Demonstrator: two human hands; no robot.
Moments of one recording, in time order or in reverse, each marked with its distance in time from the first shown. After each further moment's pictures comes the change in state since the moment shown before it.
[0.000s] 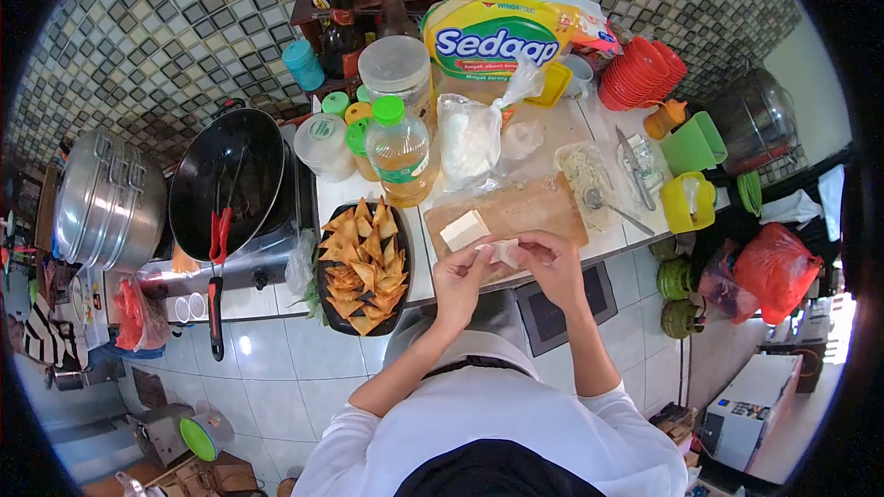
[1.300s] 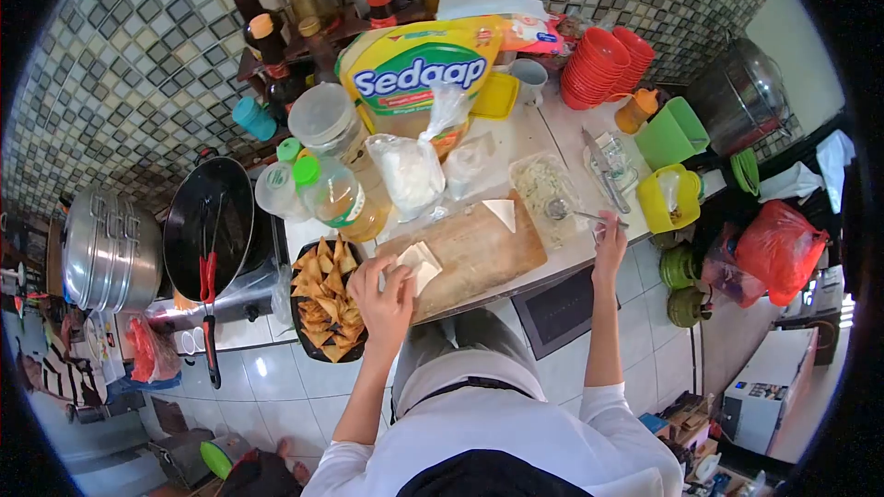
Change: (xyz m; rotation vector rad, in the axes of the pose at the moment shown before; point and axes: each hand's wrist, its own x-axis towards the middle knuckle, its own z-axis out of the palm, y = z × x) left_hand 0.016 0.016 -0.023 1.482 0.145 0.831; right_hand 0.029 0.106 -0.175 0.240 0.832 0.190
